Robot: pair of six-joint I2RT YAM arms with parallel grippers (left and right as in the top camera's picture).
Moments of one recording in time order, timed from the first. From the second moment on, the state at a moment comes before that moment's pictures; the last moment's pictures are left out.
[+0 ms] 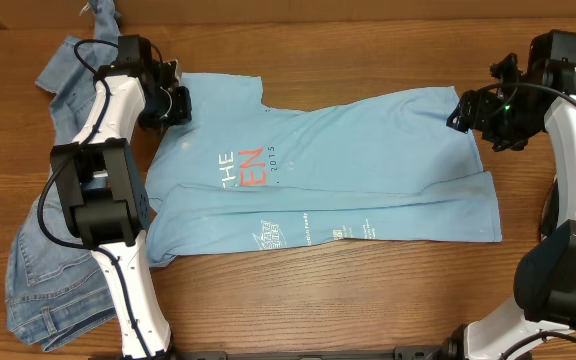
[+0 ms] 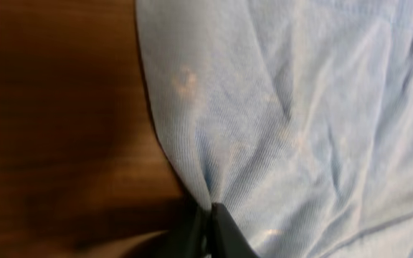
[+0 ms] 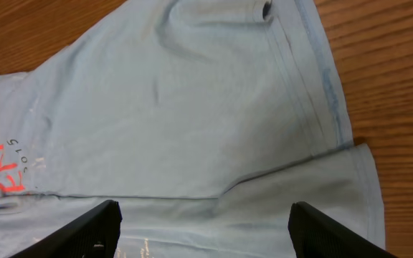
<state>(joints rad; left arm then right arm) 0.09 2.38 1.90 -0.82 0.30 -0.02 -0.22 1.83 1.66 -1.17 -0.30 0.05</state>
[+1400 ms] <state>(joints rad) 0.06 2.33 1.99 -1.10 0.26 -0.18 -0.20 2.28 1.67 -0.46 -0.33 0.16</state>
